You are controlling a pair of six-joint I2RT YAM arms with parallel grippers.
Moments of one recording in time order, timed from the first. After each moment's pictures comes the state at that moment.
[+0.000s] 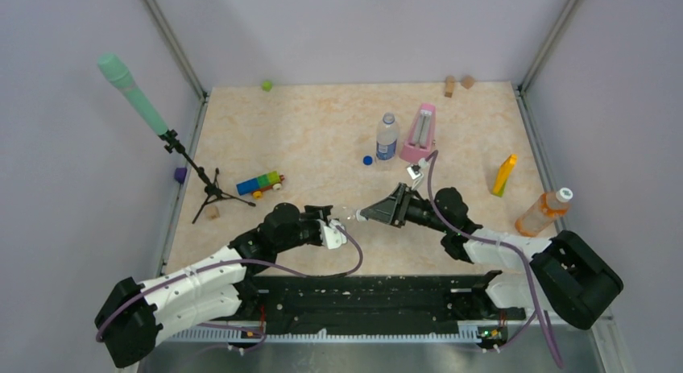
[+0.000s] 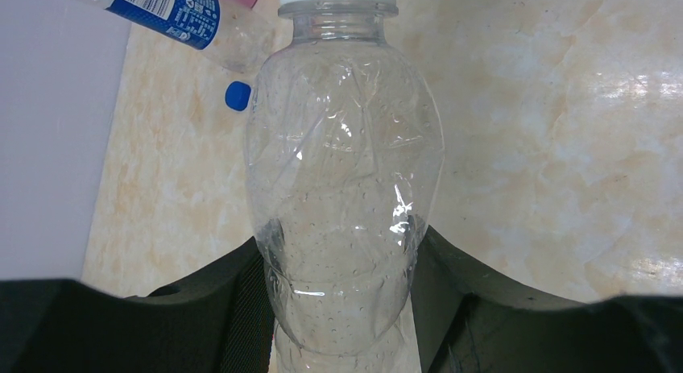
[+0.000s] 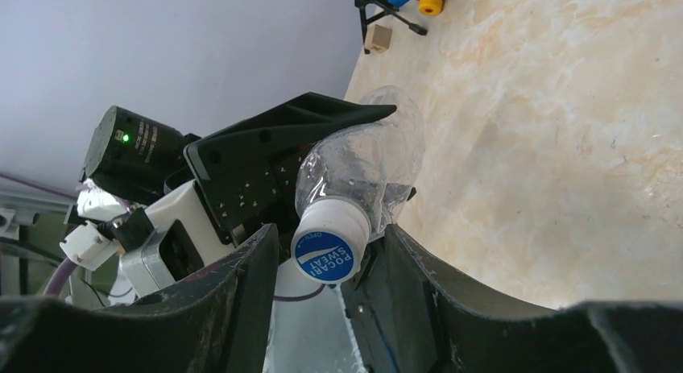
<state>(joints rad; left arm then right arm) -0.84 0.86 0.36 0.09 0.17 0.75 0.68 1.21 0.31 0.84 -0.48 1.11</state>
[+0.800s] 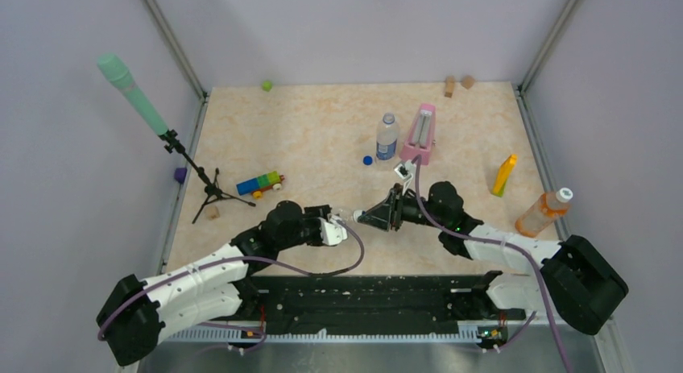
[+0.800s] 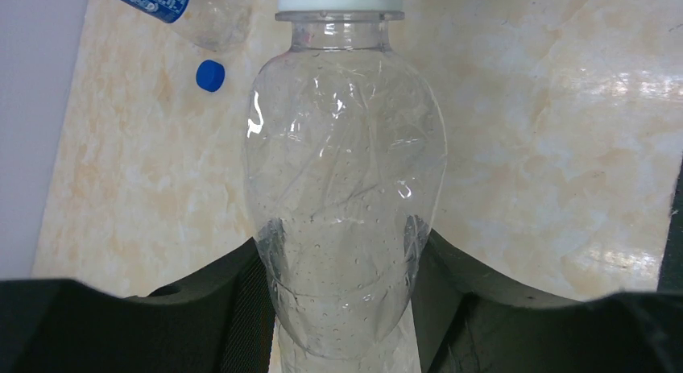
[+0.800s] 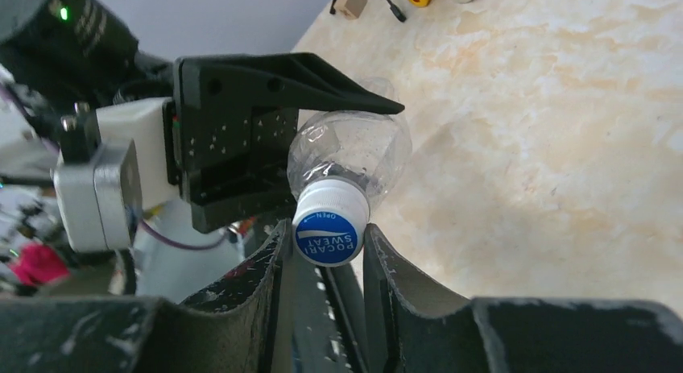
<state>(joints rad) -0.83 0.89 0.38 0.05 0.17 0.70 0.71 1.18 0.39 0.67 -0.54 0.72</state>
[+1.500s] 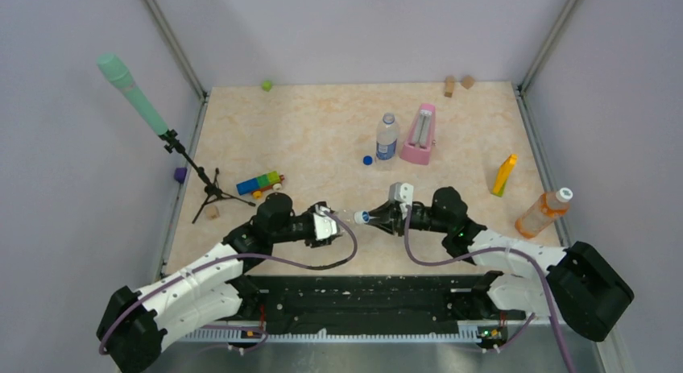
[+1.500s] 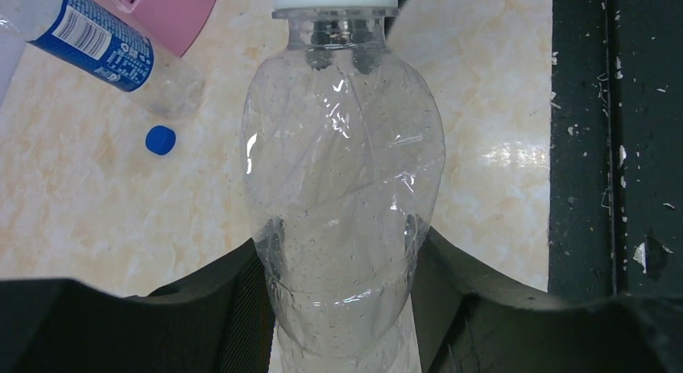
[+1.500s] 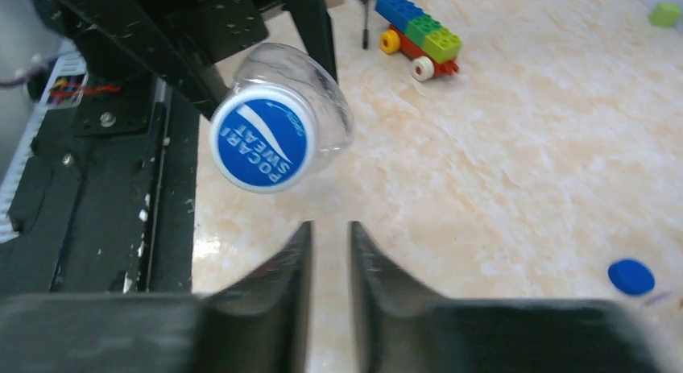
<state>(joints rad) -0.72 0.85 0.42 0.01 0.52 0.58 0.72 1.13 0.37 0.65 -0.69 -0.19</state>
